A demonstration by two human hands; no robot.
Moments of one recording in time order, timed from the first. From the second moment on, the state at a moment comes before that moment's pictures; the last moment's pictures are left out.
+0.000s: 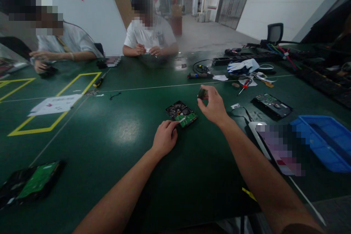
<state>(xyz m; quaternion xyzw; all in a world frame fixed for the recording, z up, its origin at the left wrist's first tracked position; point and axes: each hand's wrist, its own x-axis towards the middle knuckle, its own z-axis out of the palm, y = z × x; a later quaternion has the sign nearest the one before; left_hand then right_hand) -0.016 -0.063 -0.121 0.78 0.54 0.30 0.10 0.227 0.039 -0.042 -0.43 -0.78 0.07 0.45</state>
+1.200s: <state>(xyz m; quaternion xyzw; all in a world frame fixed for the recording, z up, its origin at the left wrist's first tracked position) -0.017 -0.062 -0.122 0.78 0.54 0.30 0.10 0.227 0.036 -0.035 -0.44 -0.79 0.03 0.44</state>
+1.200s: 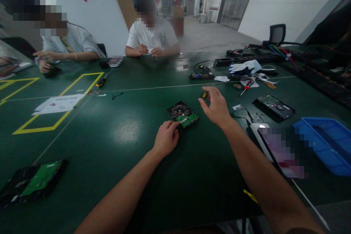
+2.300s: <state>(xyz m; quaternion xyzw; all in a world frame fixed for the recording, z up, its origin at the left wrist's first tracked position) -0.019 -0.061 -0.127 0.79 0.53 0.29 0.08 0.223 0.032 -0.034 -0.43 -0.78 0.00 0.46</state>
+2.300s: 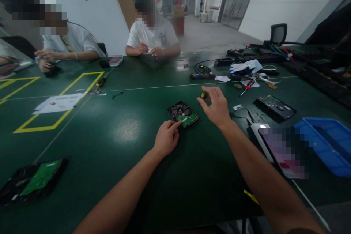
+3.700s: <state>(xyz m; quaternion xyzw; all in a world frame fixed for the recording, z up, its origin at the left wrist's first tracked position) -0.018 -0.062 -0.124 0.79 0.53 0.28 0.08 0.221 0.033 -0.038 -0.42 -0.77 0.04 0.48</state>
